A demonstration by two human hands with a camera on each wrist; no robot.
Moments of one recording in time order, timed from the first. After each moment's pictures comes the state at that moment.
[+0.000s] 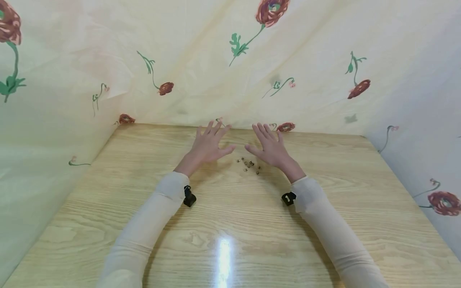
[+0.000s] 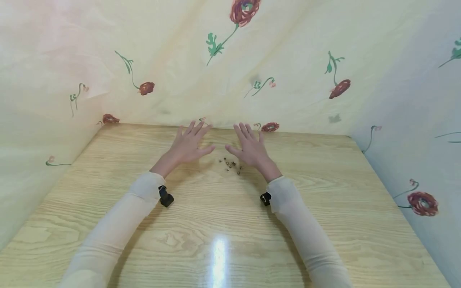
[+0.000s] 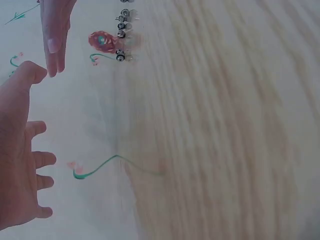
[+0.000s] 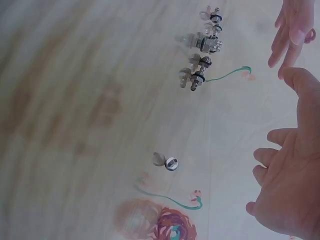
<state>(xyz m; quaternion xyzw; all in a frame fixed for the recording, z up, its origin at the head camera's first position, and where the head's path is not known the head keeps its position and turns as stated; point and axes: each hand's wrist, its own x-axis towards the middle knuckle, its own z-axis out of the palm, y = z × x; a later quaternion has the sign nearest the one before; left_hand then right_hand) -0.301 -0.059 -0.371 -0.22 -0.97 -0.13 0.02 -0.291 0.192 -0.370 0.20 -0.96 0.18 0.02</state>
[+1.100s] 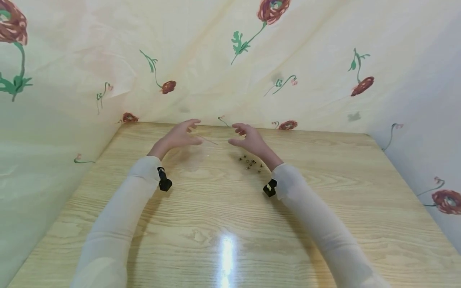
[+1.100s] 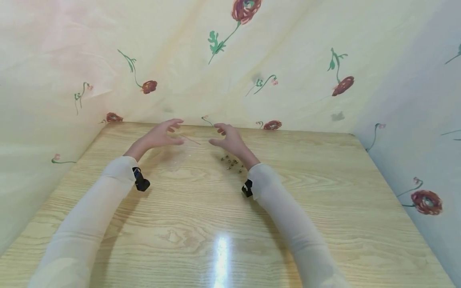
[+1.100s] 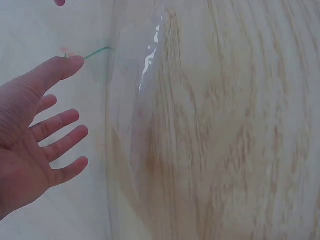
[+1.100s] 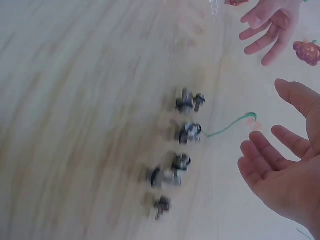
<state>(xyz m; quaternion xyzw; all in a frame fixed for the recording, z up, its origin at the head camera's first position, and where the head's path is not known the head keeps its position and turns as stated) -0.337 -0.163 -0.369 -0.21 -0.90 -0.38 -0.09 -0.319 0.133 -0.372 0.20 -0.88 0.42 -0.03</state>
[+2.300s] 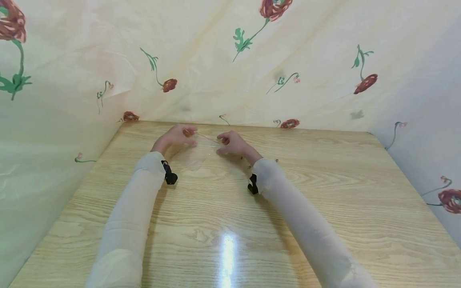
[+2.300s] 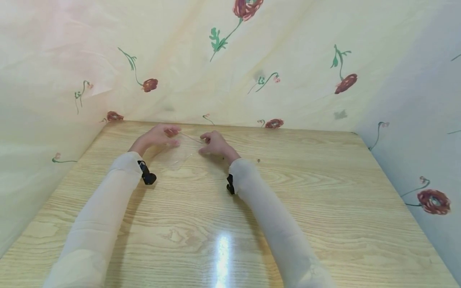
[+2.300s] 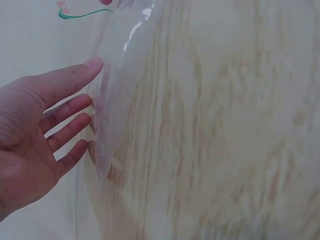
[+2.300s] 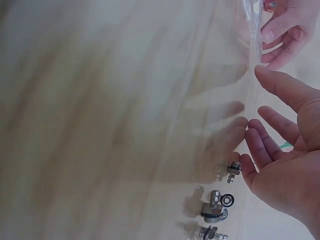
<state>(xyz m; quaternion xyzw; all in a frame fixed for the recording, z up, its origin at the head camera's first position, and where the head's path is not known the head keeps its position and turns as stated) -0.352 -0.177 -0.388 -0.16 -0.89 -0.41 -0.13 -0.338 0.083 -0.398 0.21 -0.89 0.37 -0.13</state>
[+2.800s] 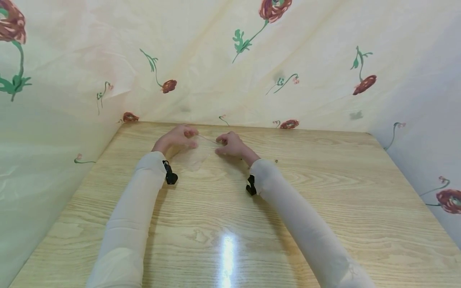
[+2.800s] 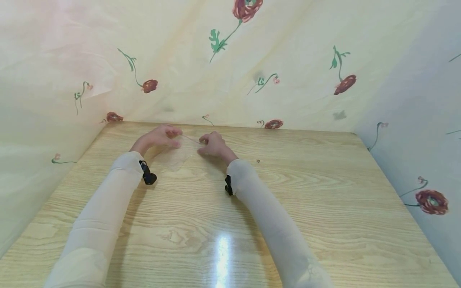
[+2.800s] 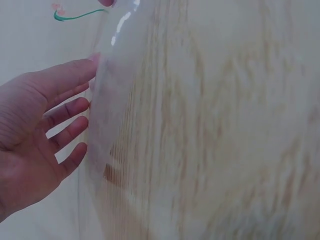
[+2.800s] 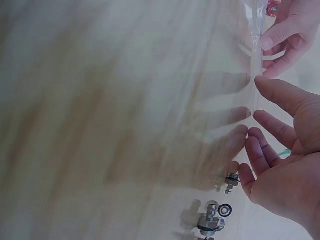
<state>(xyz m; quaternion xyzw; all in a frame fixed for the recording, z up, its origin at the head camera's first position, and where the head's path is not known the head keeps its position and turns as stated) -0.360 -0.177 -0.391 -0.18 -0.90 -0.36 -0.14 -0.332 0.078 -0.396 0.20 -0.91 0.34 -0.11</state>
